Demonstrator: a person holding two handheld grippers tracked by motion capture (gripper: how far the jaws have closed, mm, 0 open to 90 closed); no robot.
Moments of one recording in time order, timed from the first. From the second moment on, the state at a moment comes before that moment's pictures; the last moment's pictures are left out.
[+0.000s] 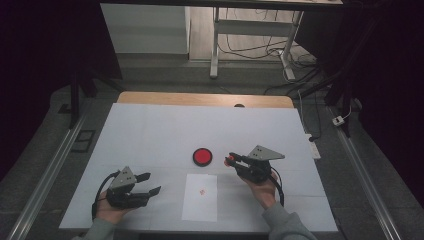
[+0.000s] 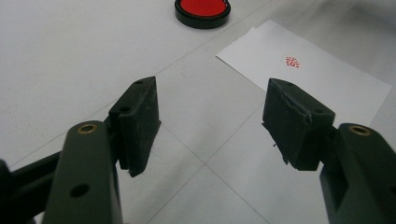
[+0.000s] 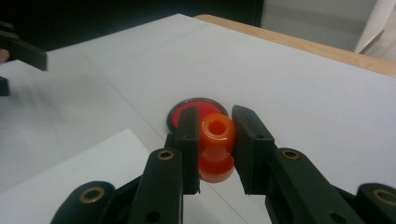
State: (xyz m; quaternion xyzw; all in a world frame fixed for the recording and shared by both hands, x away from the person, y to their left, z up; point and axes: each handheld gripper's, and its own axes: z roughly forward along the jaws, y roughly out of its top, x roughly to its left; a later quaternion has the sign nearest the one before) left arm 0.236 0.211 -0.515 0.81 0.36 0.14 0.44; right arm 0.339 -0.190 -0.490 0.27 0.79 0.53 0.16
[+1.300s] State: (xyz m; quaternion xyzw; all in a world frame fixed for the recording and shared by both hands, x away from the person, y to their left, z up) left arm 0.238 0.208 -0.516 0.81 0.37 0.14 0.44; right arm 0.387 -0.163 -0.530 0.30 0.83 0.44 0.15
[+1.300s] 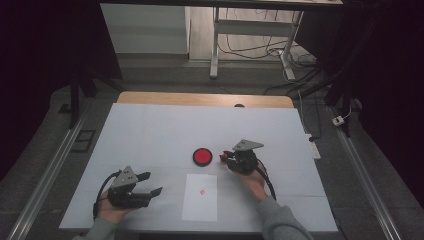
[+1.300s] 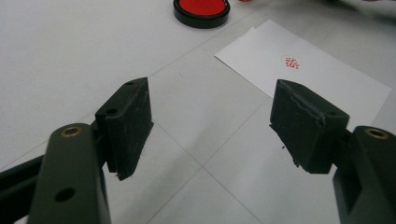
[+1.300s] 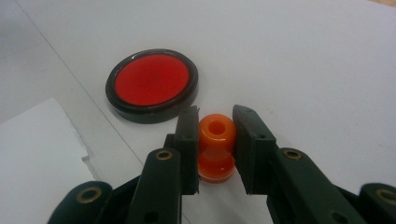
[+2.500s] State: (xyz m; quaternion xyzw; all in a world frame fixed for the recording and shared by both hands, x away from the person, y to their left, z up) left arm 0.243 0.209 -0.517 0.80 0.38 0.14 0.44; right arm 0.372 -0.177 -0.506 0.28 0.81 0.49 0.16
